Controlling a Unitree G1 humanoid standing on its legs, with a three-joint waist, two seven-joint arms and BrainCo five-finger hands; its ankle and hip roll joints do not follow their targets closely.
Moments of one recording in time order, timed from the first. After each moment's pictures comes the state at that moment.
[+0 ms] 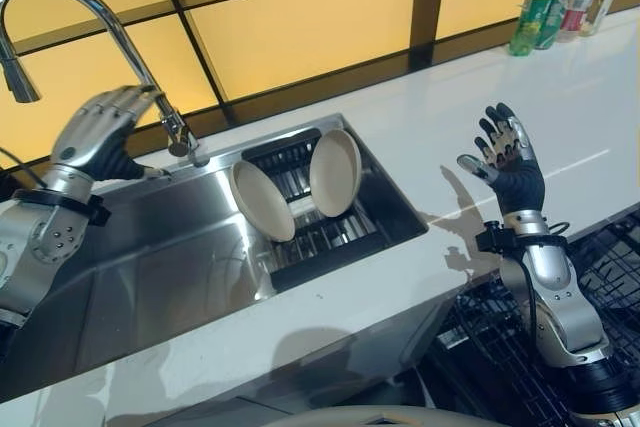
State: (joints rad) left arm -0.13 1.15 -0.04 0.06 0.50 -0.22 0.19; right arm -0.04 -0.57 0.07 -0.30 0.51 -0.10 -0.25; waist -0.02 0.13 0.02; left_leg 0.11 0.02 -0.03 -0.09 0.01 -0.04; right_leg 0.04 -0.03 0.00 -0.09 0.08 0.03
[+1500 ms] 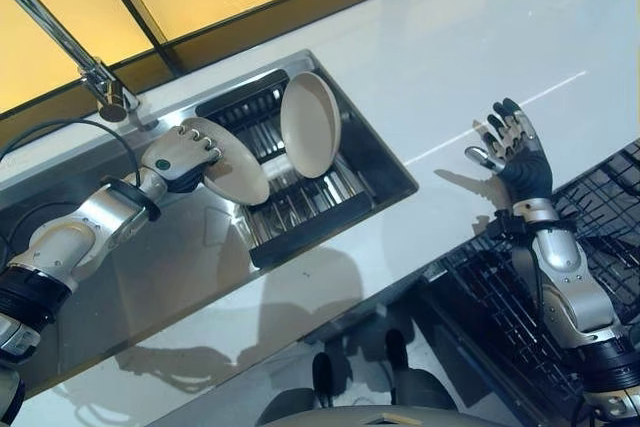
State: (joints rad) left arm -0.44 1.15 -0.48 0.18 0.97 -0.18 0.23; right arm -0.11 -0.64 0.08 -0.17 0.56 -0.13 -0.23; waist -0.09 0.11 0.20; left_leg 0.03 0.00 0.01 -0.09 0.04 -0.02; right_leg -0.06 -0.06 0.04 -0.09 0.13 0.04
